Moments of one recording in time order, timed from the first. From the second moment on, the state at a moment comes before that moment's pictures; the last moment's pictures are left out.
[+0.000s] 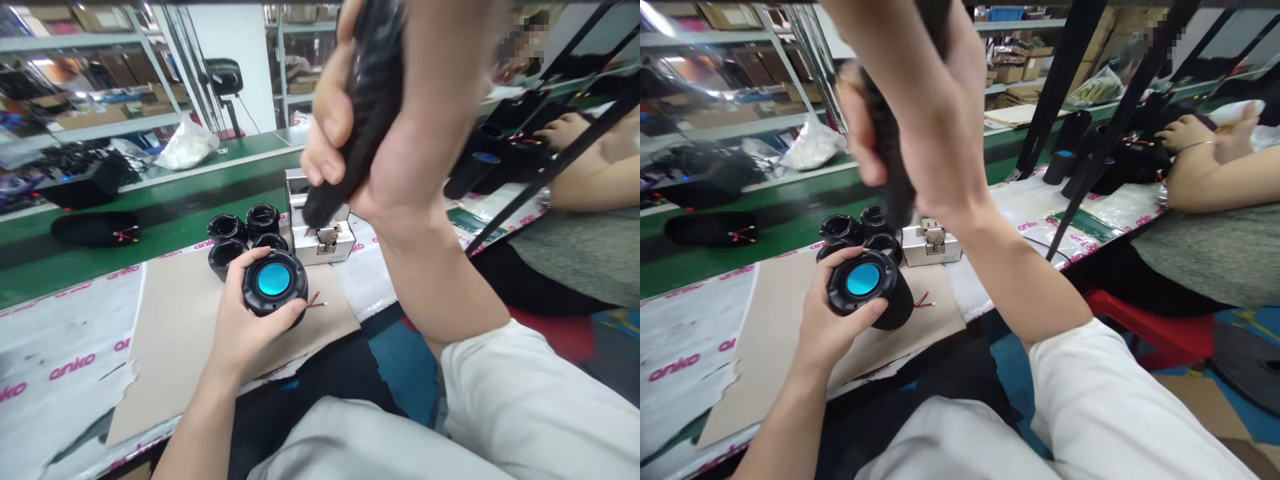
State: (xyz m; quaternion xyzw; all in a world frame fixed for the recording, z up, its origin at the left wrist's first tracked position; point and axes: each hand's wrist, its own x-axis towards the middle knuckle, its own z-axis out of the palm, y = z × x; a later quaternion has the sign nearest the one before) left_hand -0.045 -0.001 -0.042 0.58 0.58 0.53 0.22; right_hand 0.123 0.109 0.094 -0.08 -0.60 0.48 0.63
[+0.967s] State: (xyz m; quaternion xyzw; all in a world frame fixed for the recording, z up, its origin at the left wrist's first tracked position) left_hand -0.040 0.001 -0.050 0.60 0.51 0.57 0.23; right_hand 0.077 0.075 0.131 -0.03 -0.61 0.62 0.50
